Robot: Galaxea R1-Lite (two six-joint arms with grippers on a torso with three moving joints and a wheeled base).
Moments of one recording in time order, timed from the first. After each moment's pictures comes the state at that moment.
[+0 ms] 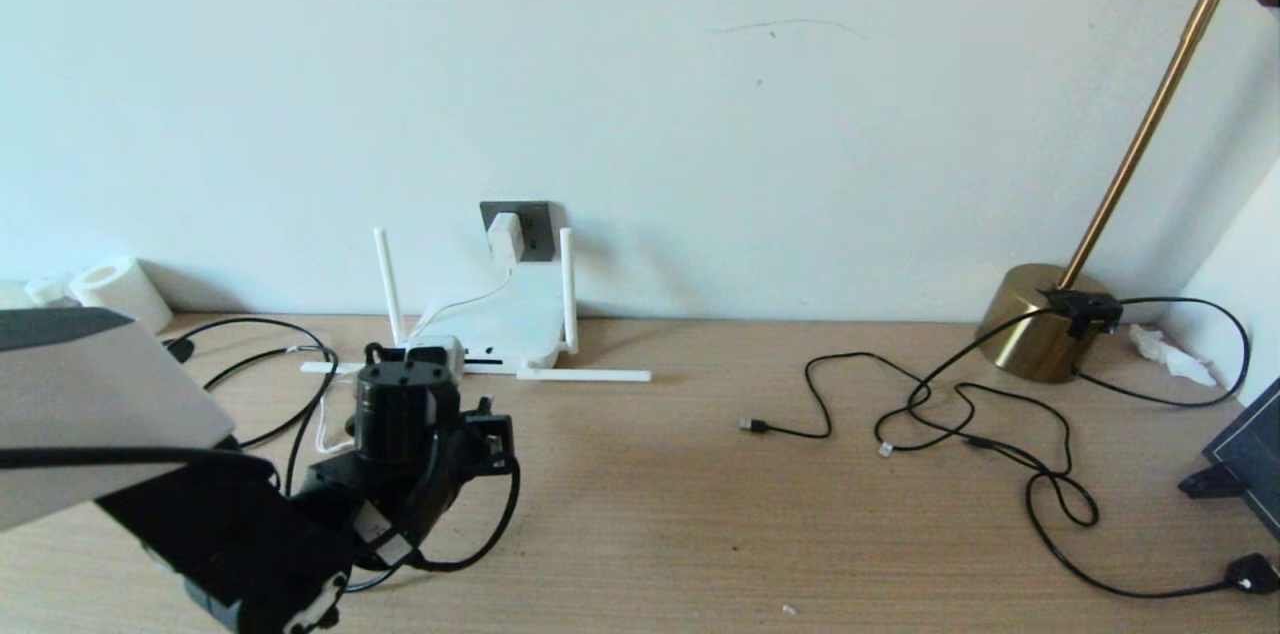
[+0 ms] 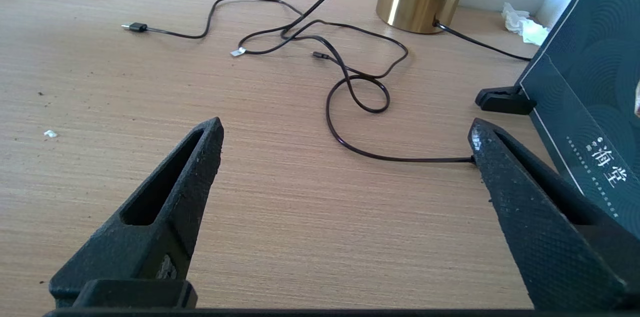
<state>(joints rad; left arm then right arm) -0.44 1.99 -0.56 -1.03 0.45 -0.14 -0.01 0.00 0.00 0.00 0.02 -0.08</state>
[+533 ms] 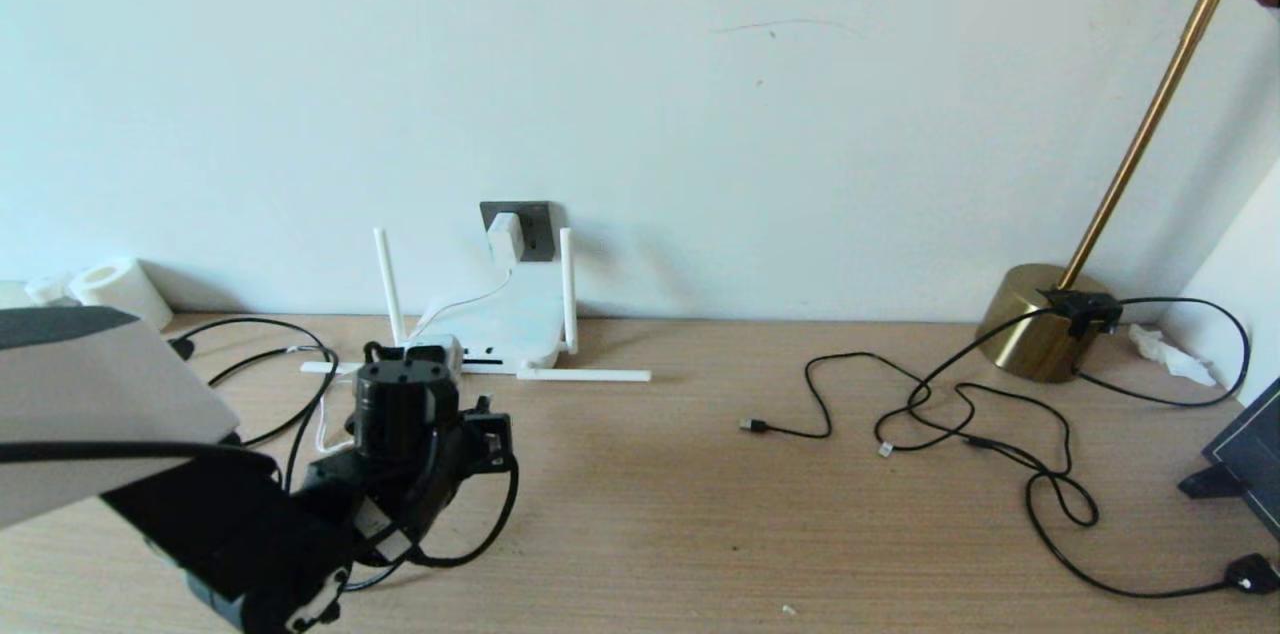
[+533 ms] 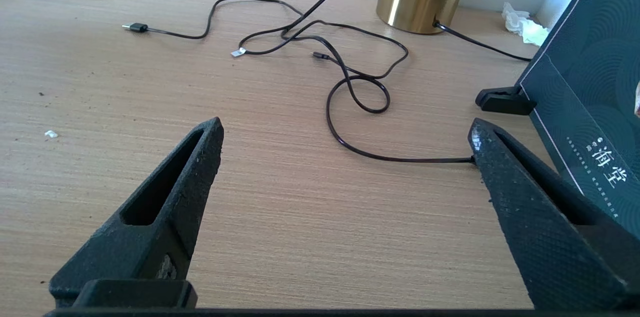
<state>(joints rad) -0.42 2.00 -0.57 -1.03 0.44 -0.14 -0.01 0.00 0.00 0.00 0.02 -0.08</state>
